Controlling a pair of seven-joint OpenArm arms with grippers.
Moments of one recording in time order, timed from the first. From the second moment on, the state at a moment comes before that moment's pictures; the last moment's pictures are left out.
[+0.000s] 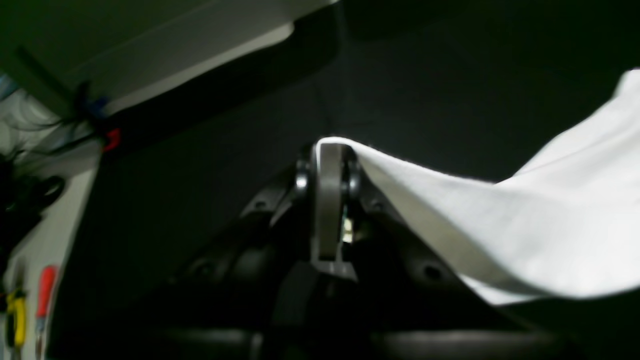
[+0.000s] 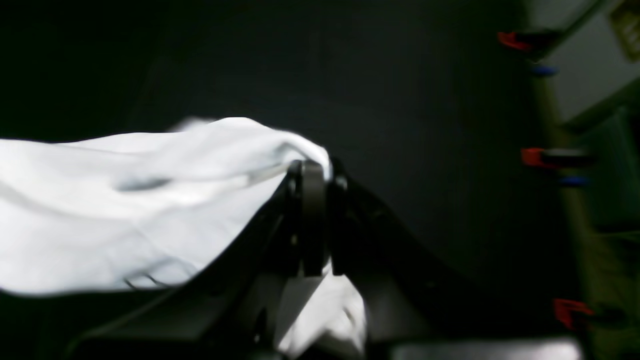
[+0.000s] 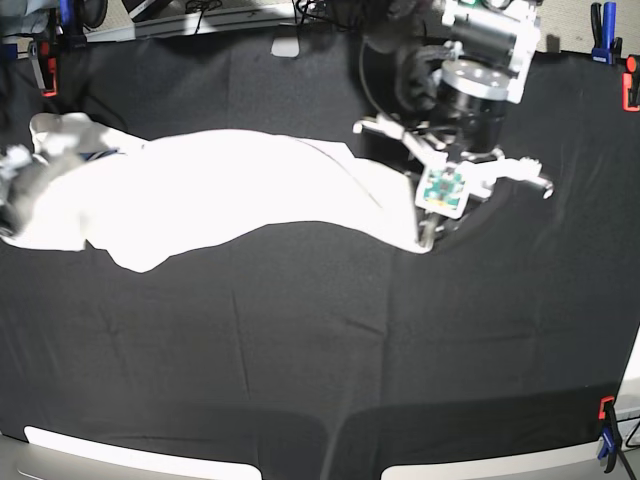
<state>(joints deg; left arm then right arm) 18.6 -12.0 29.6 133.5 20.2 10.2 37.8 -19.0 31.4 41.5 117.0 37.0 29.7 -53.5</state>
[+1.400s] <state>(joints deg) -34.1 -11.6 29.9 59.0 3.3 4.6 22.1 53.9 22.2 11.4 35.7 7.7 27.8 -35.5</state>
